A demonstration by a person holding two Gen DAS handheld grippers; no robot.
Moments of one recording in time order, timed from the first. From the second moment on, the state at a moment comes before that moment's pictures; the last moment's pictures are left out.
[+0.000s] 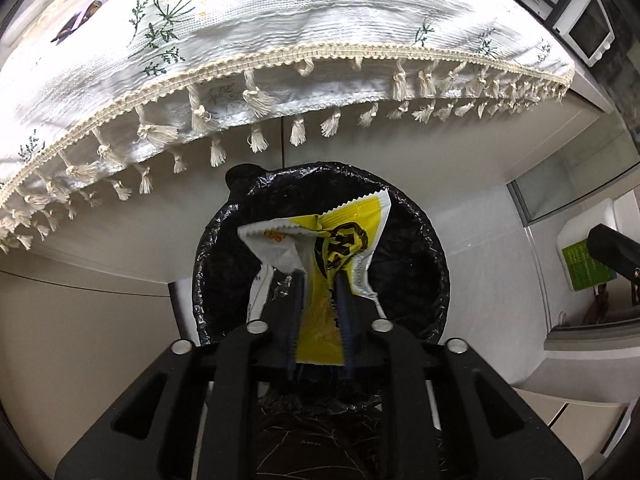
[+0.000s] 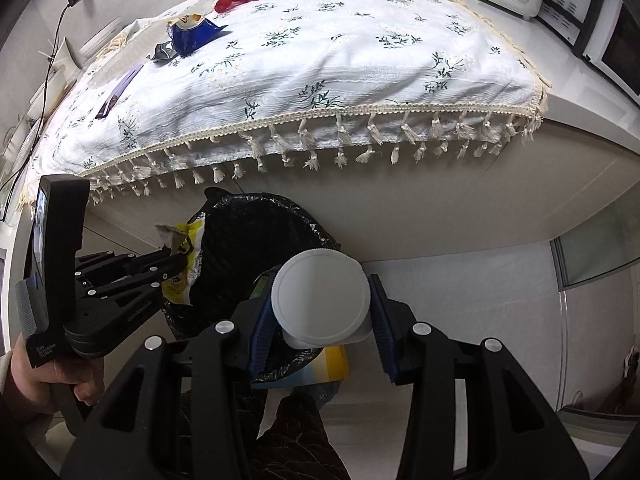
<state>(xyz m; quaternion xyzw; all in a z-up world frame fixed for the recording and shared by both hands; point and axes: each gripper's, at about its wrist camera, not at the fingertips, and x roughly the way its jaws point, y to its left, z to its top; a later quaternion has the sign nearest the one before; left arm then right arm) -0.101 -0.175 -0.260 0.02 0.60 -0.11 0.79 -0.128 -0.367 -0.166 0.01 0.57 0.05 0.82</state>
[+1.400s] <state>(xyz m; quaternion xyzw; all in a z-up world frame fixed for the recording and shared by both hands) -0.115 -0.040 -0.196 -0.07 0.55 -0.01 0.83 -0.063 -0.248 -0.202 -0.03 0.58 0.16 0.80</state>
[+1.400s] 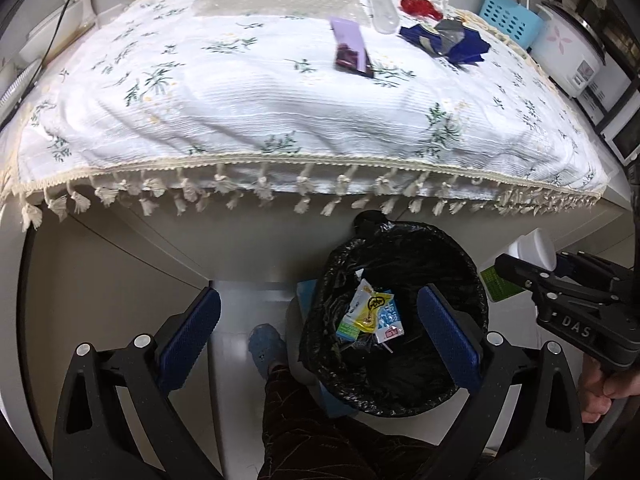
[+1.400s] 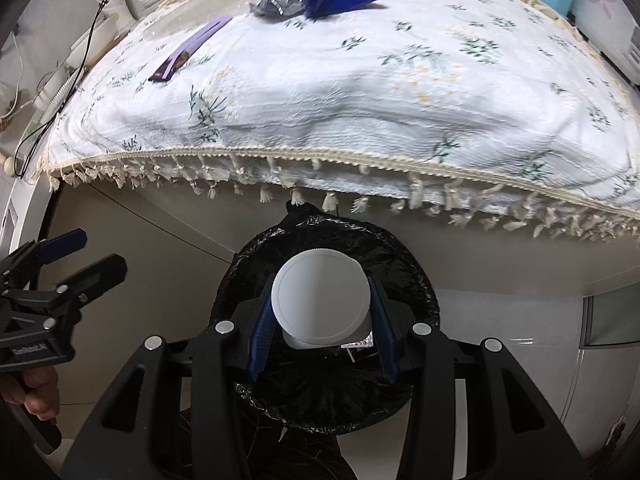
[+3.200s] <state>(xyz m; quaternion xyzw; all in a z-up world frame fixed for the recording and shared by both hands) -0.077 -0.049 -0.070 -0.06 0.49 -0.03 0.87 -0.029 -0.288 -0.039 -0.04 0.46 0.09 0.88</state>
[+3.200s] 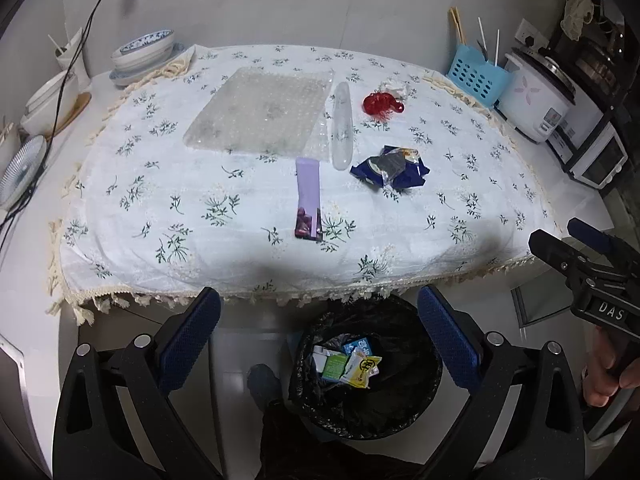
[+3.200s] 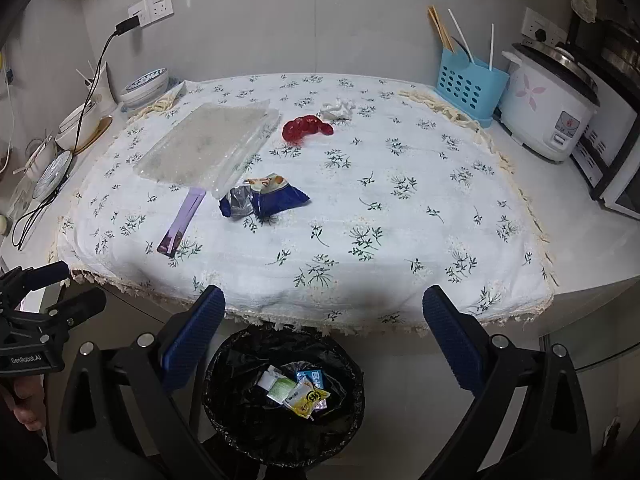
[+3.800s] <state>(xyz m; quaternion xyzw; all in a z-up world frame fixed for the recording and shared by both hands) -0.022 -0.040 -0.044 -0.05 0.48 -0.04 0.87 0.013 -0.286 -0.017 -0.04 0.45 0.07 0.89</state>
